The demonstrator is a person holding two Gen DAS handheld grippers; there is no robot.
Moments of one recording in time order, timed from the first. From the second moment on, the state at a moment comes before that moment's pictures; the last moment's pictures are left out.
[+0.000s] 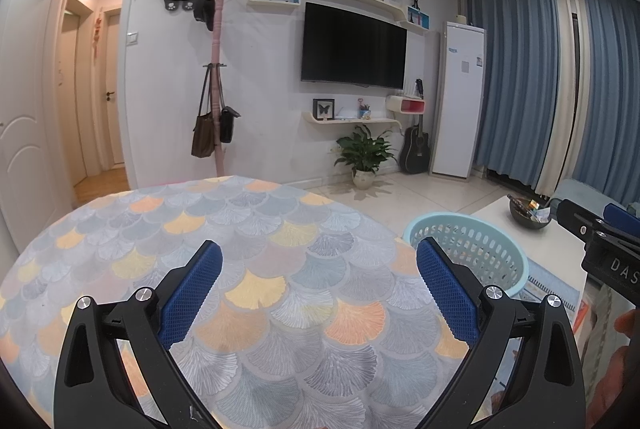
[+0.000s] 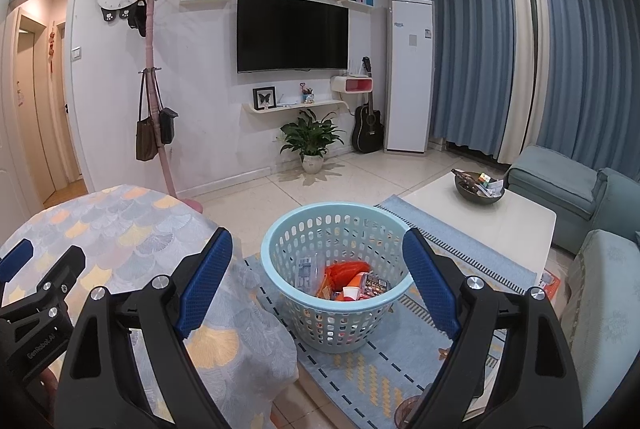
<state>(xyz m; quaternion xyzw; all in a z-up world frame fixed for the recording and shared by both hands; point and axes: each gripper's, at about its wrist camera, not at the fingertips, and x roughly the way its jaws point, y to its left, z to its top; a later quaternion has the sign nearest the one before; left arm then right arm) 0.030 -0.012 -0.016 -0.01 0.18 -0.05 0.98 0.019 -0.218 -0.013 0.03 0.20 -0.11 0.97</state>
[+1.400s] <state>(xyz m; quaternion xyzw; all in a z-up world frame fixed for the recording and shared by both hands) 0.015 0.022 0.010 0.02 0.19 0.02 0.98 0.027 -0.198 0.001 0.03 0.20 -0.07 0.98</state>
